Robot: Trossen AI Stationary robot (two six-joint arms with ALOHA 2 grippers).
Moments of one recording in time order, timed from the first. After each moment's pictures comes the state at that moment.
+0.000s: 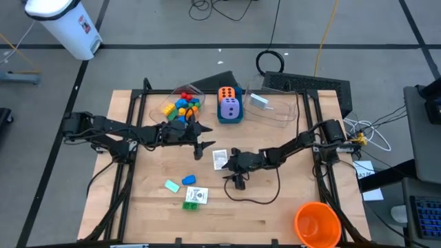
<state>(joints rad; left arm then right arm) 0.08 1.37 0.61 0.43 -0.12 -0.05 0.15 1.97 0.65 0.48 0.00 0.10</state>
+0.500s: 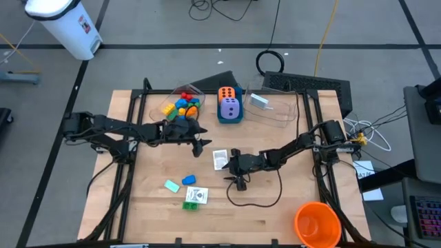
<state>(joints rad) 0.13 1.37 0.61 0.26 -0.10 -0.25 0.18 1.97 0.65 0.48 0.05 -0.03</state>
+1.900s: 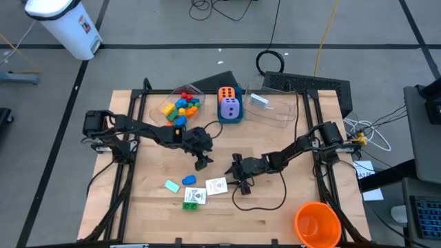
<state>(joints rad) 0.09 1.62 0.80 -0.01 0.18 -0.19 0.19 1.98 0.65 0.57 0.03 -0.07</state>
